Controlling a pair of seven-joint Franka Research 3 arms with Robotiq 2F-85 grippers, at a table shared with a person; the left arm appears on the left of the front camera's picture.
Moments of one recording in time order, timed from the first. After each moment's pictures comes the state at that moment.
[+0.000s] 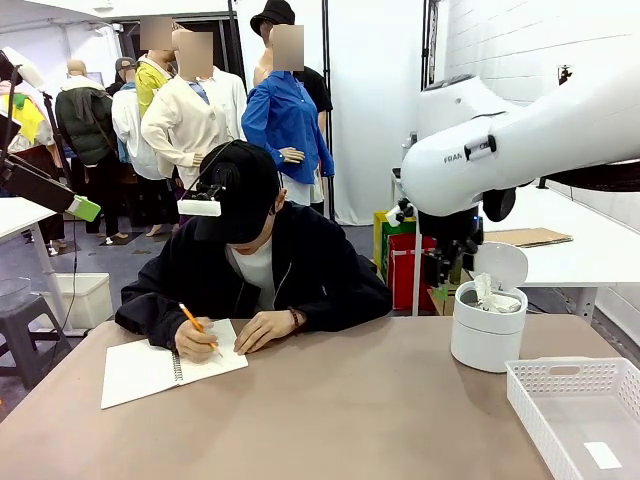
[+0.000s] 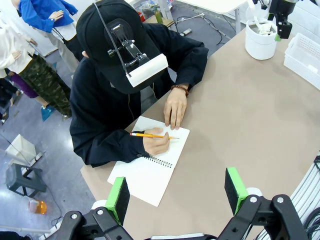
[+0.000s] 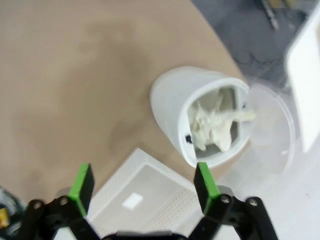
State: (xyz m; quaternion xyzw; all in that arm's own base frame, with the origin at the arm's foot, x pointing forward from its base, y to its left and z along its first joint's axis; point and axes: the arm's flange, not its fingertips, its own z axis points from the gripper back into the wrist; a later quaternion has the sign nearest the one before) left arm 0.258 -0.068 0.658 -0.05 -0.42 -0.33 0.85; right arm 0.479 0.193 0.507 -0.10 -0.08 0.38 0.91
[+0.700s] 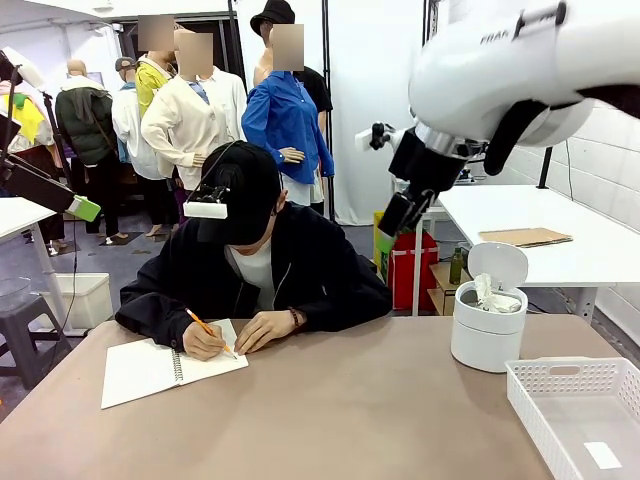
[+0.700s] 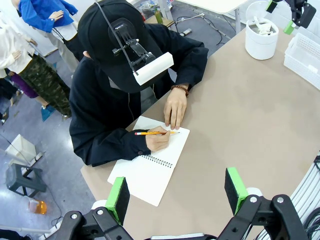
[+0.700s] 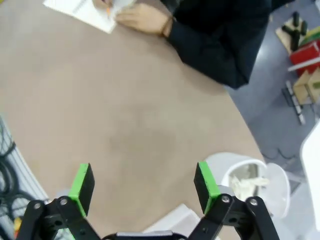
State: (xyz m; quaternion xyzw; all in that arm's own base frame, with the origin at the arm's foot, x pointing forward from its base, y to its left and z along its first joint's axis) left arm 0.258 -0.068 0.658 -0.05 -0.42 -0.33 0.85; right arm 0.422 0.227 0.600 0.09 -0.21 0.46 0.86
